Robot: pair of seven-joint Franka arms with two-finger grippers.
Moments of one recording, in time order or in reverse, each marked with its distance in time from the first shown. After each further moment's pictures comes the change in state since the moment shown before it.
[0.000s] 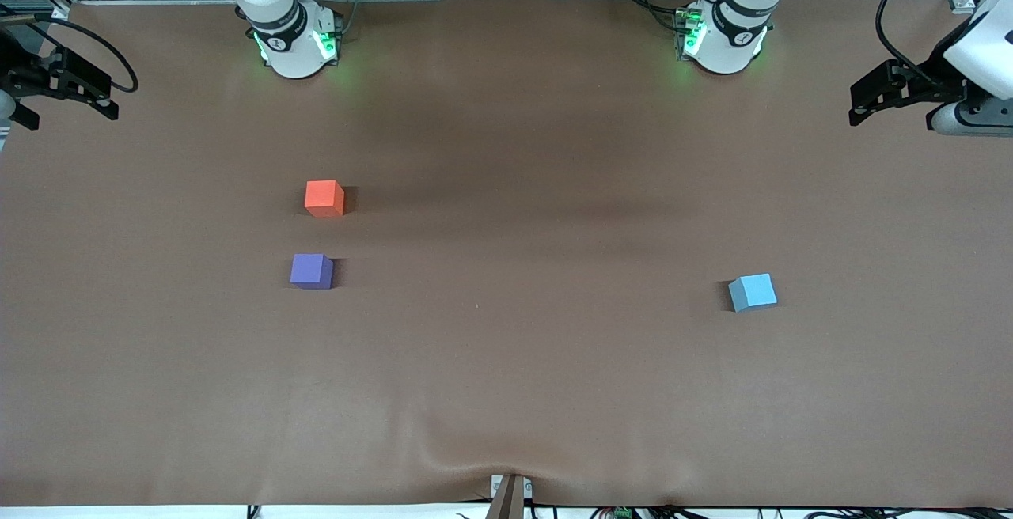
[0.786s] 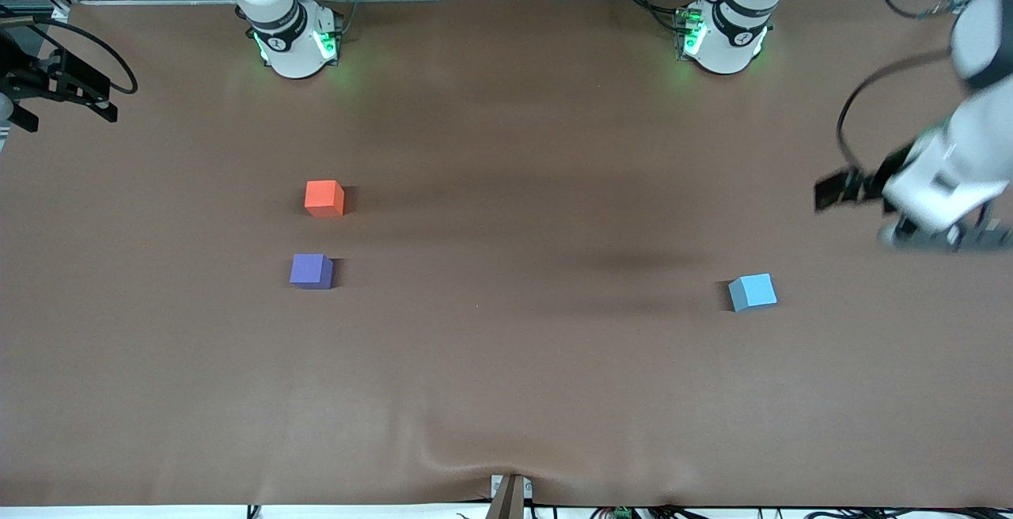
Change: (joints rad) left arm 0.009 0.290 0.007 0.019 0.000 0.239 -0.035; right arm 0.000 0.003 -0.003 0.000 0.002 0.010 0.000
